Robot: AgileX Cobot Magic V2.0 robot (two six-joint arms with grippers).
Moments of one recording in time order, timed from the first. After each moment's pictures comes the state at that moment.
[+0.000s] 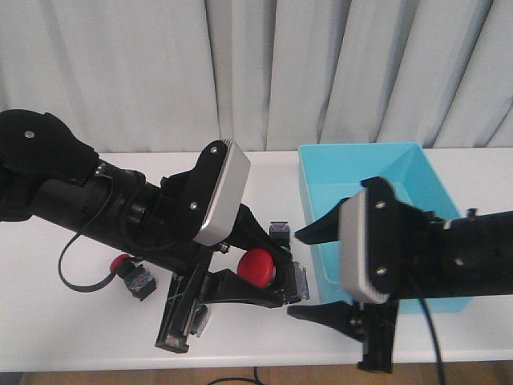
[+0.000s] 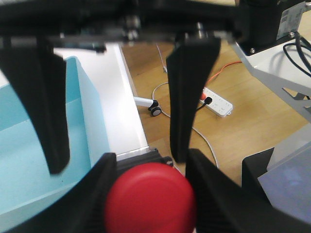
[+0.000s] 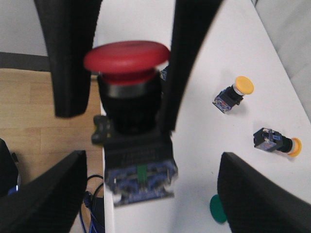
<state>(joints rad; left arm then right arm) -0.54 1.51 -1.15 -1.05 1.00 1.85 0.38 1.23 -0.81 1.01 0.71 -1.79</state>
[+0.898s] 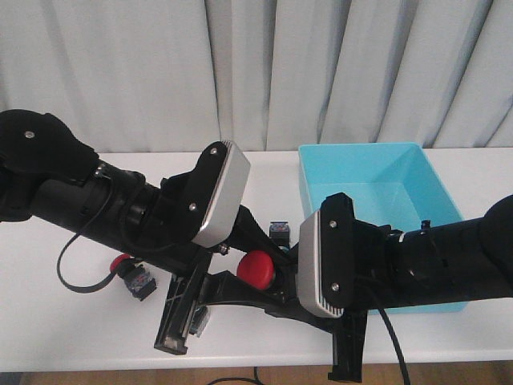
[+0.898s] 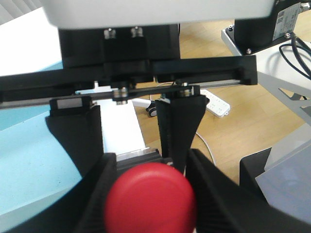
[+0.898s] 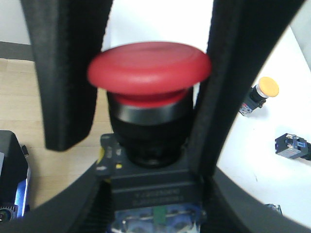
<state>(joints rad) -0.54 1.51 -1.15 -1.05 1.01 1.85 0.47 1.30 -0.81 1.01 0.65 -1.79</state>
